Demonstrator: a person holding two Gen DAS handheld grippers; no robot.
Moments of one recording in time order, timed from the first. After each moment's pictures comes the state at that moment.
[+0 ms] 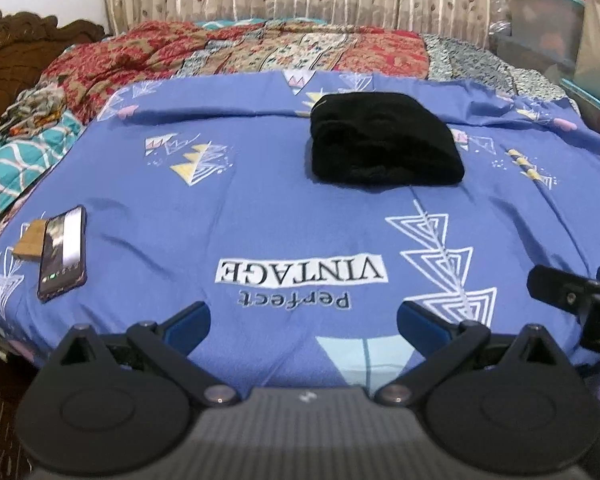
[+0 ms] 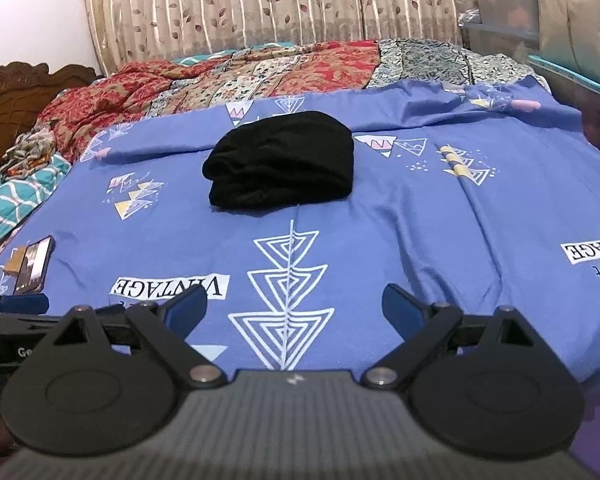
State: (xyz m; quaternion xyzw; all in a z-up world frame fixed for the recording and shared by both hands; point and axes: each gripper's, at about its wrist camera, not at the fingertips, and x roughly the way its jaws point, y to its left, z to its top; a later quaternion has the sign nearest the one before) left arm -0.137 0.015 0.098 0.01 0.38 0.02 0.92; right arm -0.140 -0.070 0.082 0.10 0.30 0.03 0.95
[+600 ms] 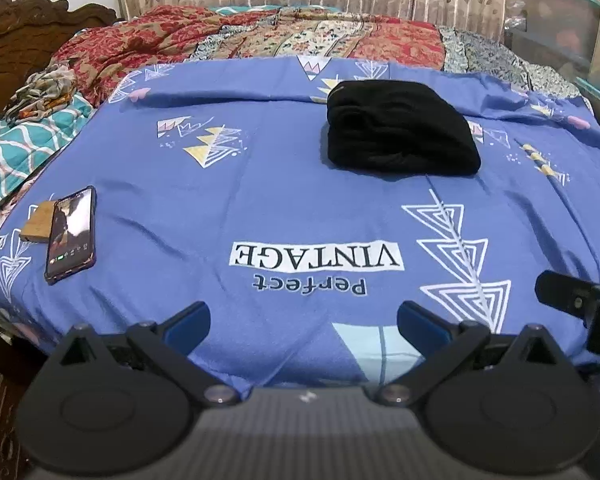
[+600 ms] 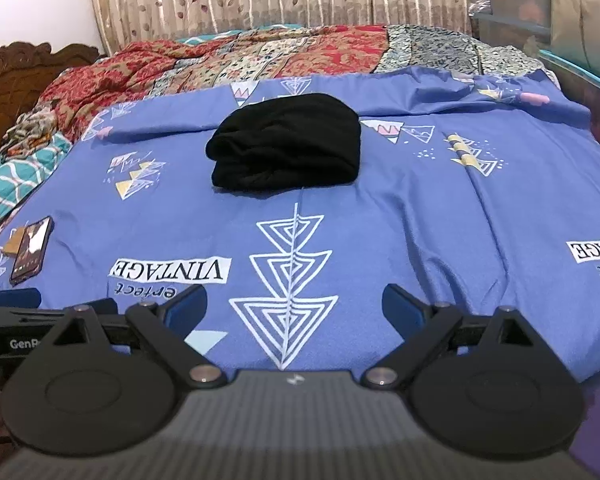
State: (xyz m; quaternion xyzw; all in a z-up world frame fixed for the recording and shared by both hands) left arm -0.139 0.021 0.093 0.00 0.40 0.04 0.92; right arm -0.135 -0.058 0.080 0.08 0.33 0.03 0.94
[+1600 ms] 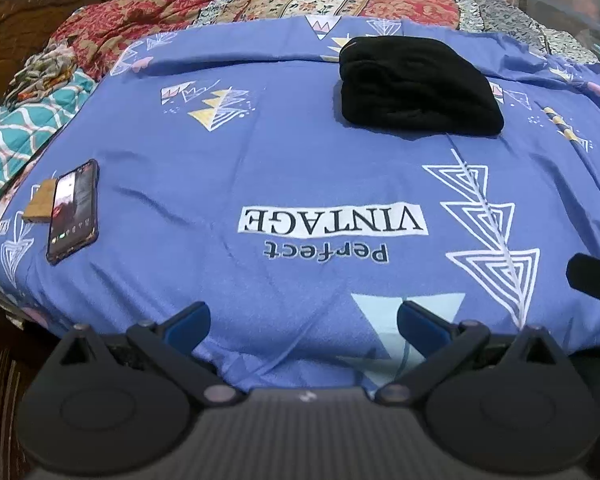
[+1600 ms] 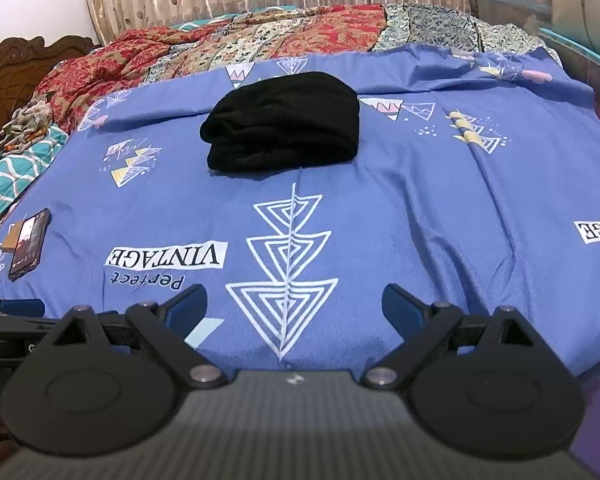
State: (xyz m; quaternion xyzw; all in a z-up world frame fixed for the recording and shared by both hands) left arm -0.125 0.023 0.077 0.02 0.45 0.05 0.89; right arm -0.128 -0.071 0.073 0.10 0.35 0.04 0.93
